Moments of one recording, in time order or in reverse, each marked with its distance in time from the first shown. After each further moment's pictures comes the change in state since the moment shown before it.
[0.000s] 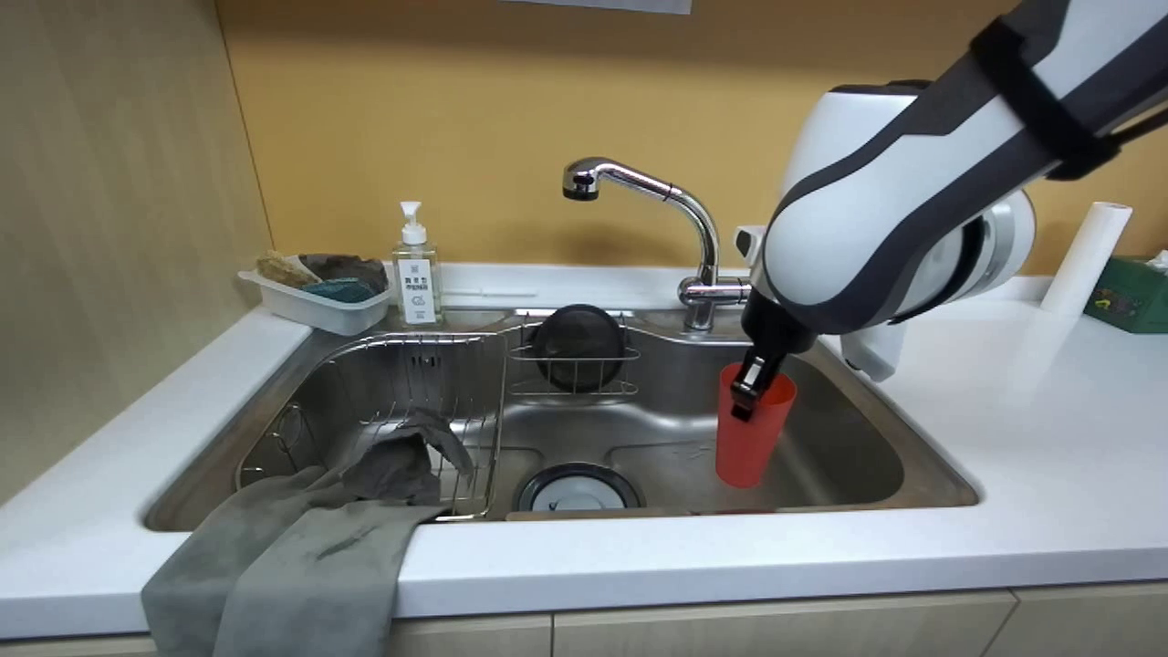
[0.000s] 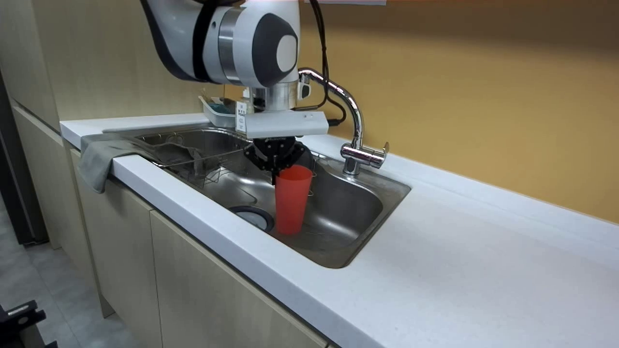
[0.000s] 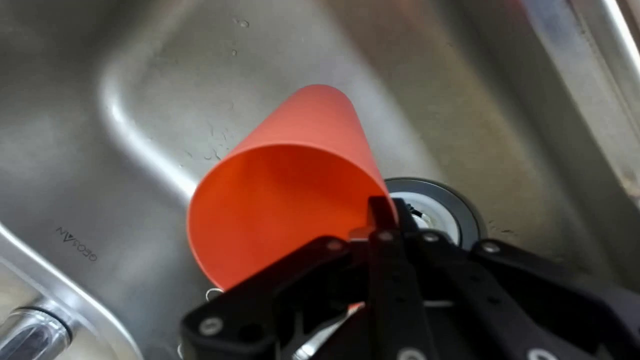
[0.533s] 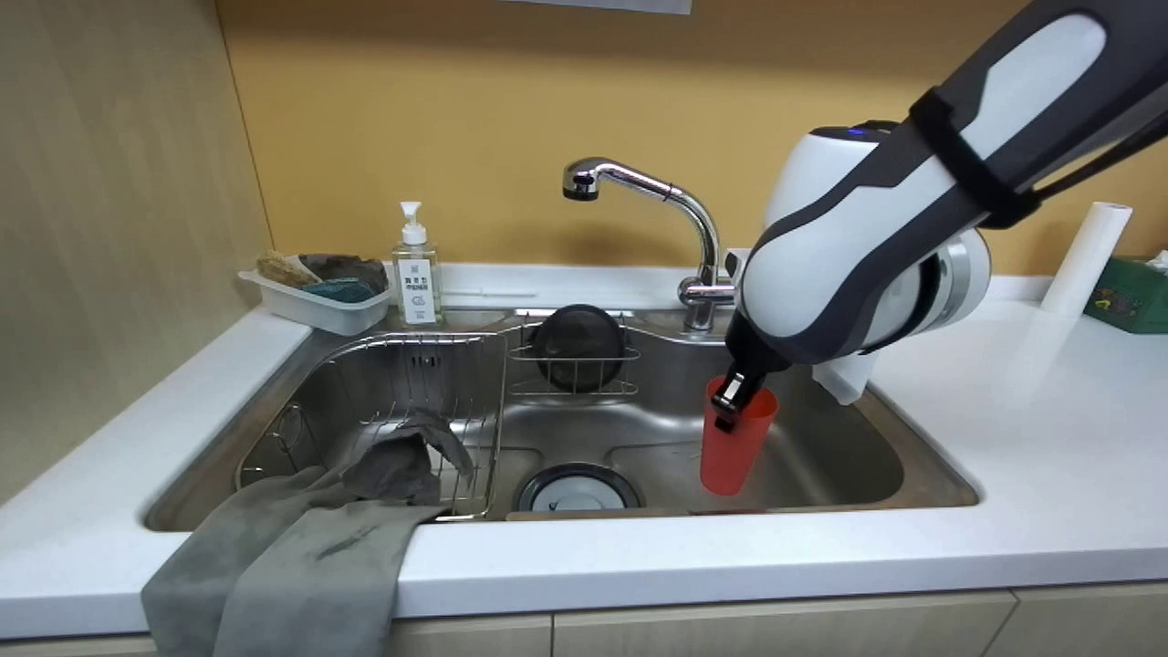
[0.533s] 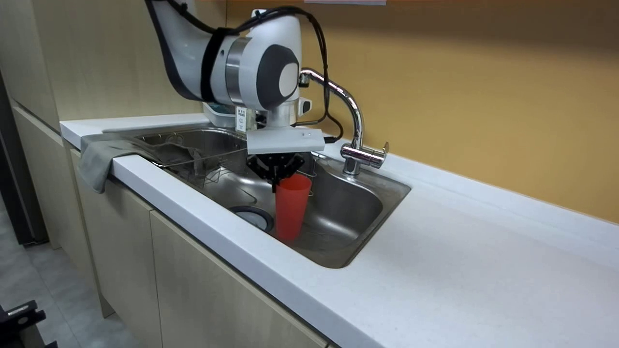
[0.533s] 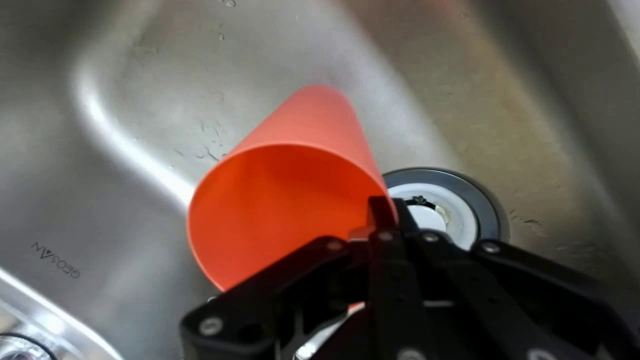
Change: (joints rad) arm -0.006 0.107 0.006 0.050 0.002 0.071 0.041
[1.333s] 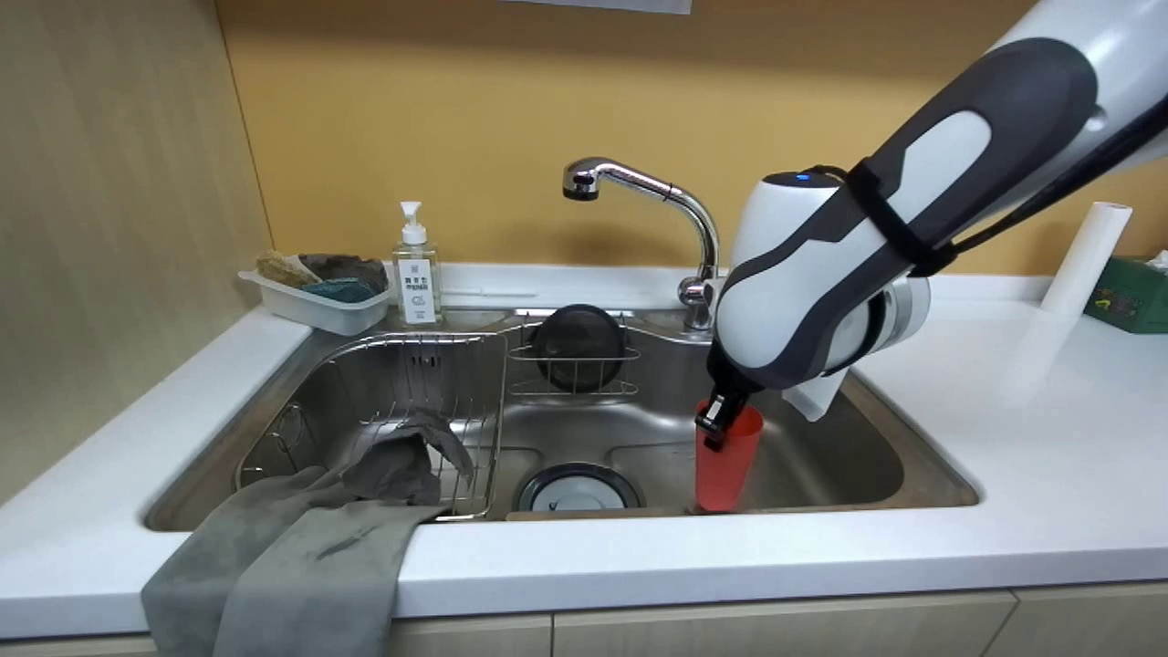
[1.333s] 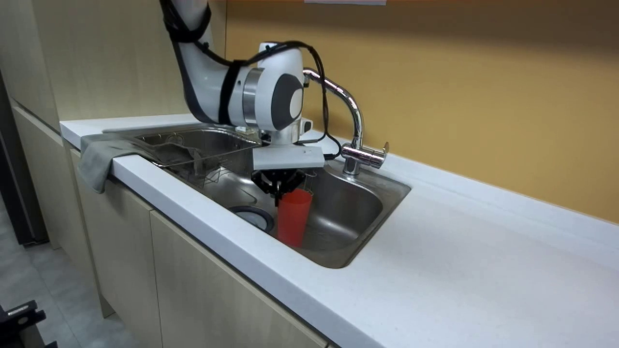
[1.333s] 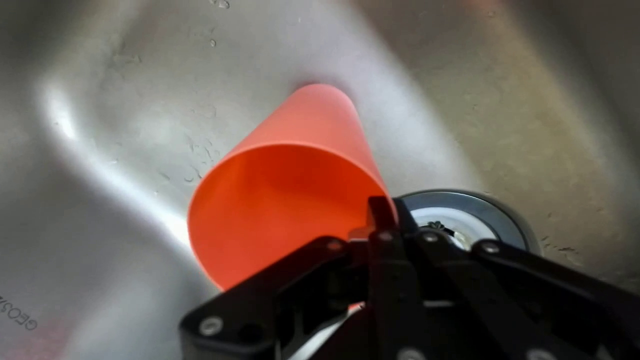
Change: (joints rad) arm 0.009 0.154 -0.012 0.130 -0.085 -0.042 0.077
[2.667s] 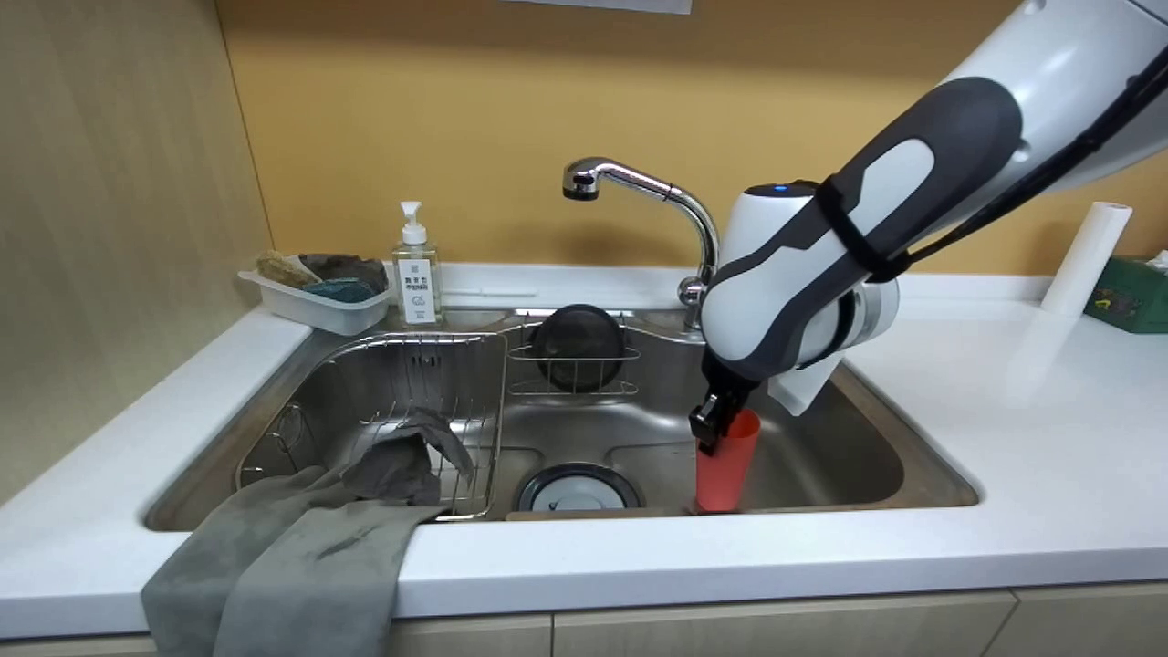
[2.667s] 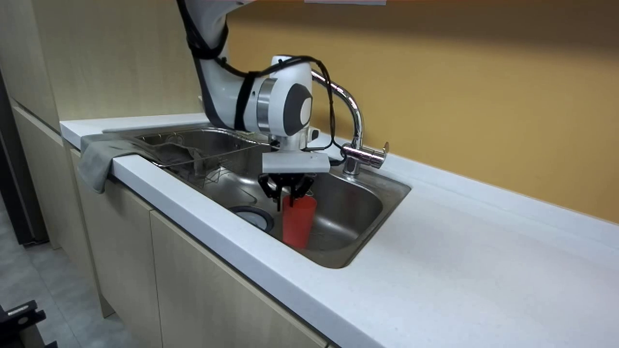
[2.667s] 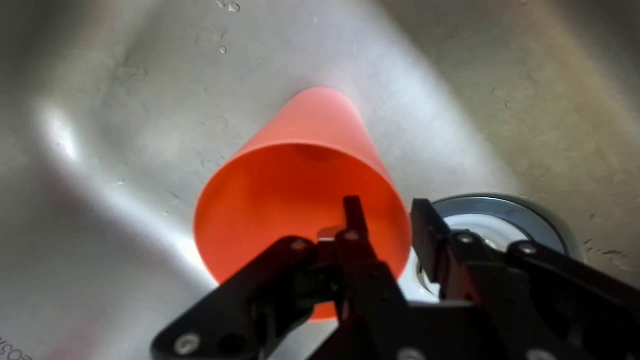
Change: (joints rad) arm 0.000 0.094 -0.013 0.124 -0.001 -0.076 0.031
